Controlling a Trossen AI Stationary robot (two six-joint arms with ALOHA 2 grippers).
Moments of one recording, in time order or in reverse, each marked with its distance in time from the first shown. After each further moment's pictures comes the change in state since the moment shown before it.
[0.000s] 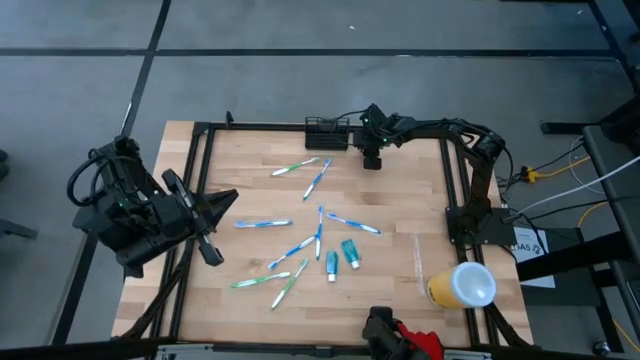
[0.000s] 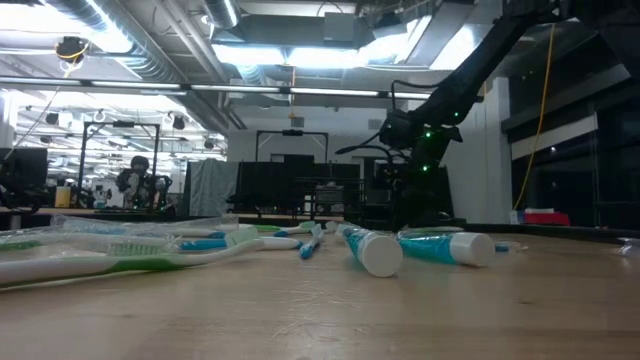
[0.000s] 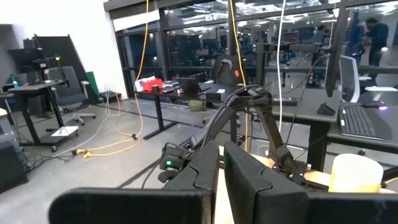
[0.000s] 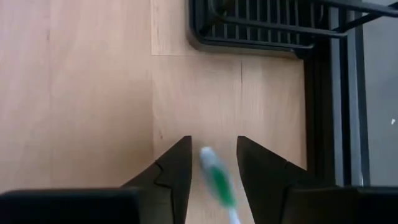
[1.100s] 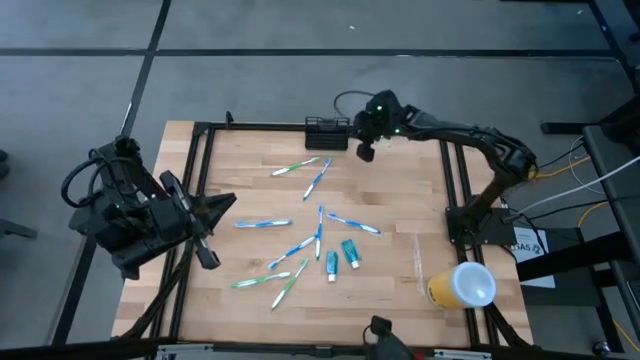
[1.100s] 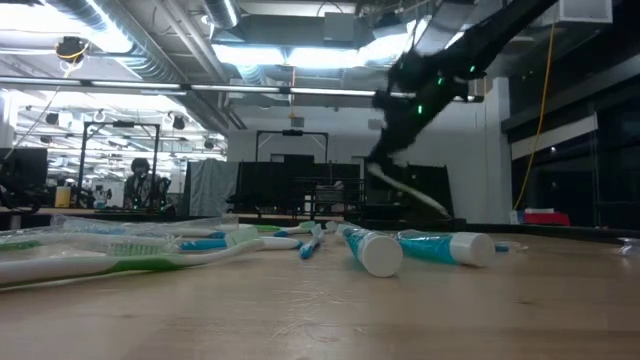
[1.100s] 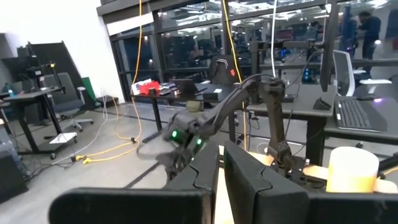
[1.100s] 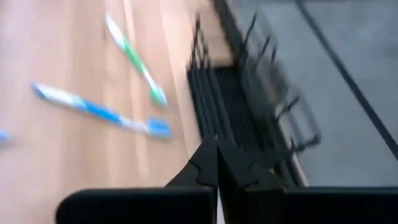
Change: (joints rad) left arm -0.027 0.000 0.000 0.008 0.000 0.056; right arm 0.047 -0.284 0.000 0.068 -0.242 0.354
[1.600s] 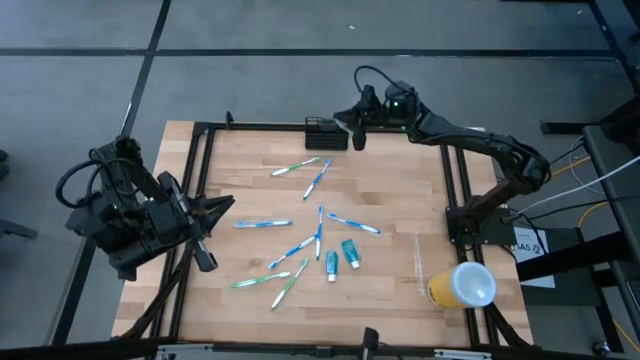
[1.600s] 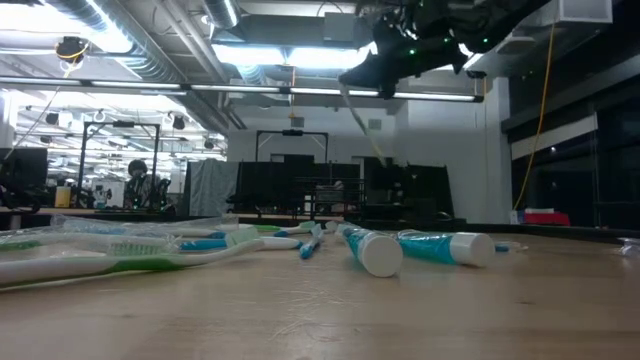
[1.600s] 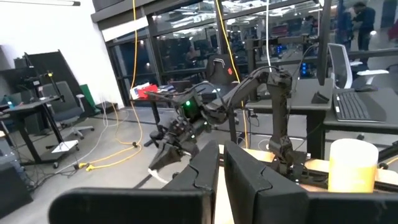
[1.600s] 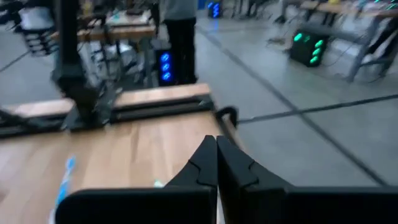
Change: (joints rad) left arm -0.019 0.000 0.000 0.013 0.000 0.061; right arm 0.086 -0.114 -0.001 0.411 -0.101 0.313
